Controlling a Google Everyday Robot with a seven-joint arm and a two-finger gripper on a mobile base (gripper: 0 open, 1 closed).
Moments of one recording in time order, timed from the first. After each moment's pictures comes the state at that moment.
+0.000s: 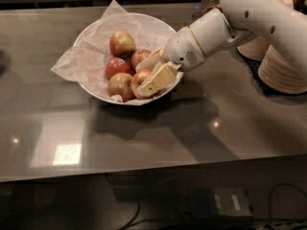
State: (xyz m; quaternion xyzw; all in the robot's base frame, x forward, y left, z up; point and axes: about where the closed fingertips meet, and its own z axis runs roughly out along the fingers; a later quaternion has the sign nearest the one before) arm 0.546 0.008 0.902 -0.62 0.64 0.34 0.30
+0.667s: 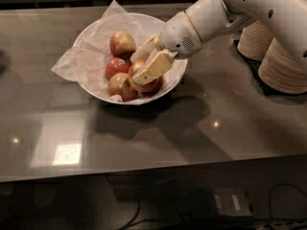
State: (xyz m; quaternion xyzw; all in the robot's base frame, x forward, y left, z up) arm 0.549 0.021 0.934 -0.64 0.61 0.34 0.31
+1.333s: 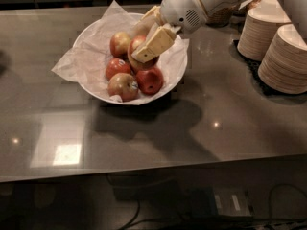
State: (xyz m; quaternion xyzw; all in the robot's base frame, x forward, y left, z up) arm 0.557 0.018 0.988 -0.68 0.59 0.29 0.34
